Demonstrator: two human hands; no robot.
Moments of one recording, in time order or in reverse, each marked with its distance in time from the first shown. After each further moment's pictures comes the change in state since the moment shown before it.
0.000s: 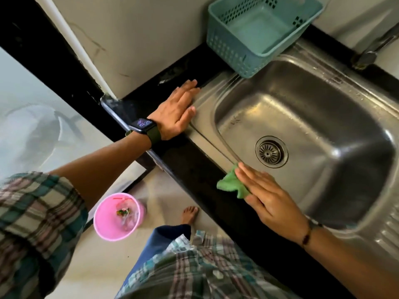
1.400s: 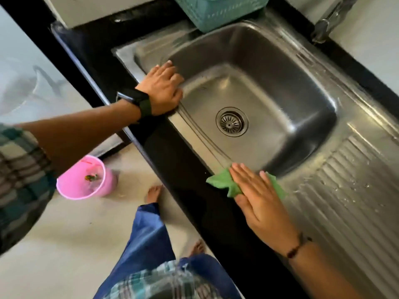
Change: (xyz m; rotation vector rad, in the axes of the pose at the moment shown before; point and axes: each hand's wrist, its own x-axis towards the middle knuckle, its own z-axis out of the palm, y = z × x) left_hand -0.005 0.112 0.093 0.377 0.008 -0.231; right_hand -0.152 0.063 -0.018 -0.026 -0.012 0.060
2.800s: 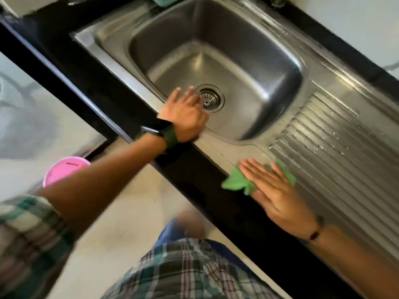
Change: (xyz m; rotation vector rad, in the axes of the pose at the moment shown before) left_hand -0.060 0.133 0.020 -0.032 -0.152 0.150; right_hand -0.086 0.026 -0.020 -0.062 -0.064 0.021
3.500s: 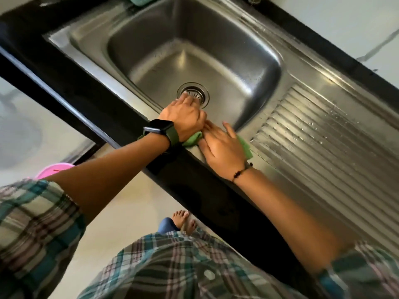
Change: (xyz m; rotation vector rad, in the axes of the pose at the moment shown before) left_hand 0.019 0.037 0.014 -0.109 -0.022 -0.067; right_hand 0.095 -0.021 0.010 -0.097 0.059 0.163
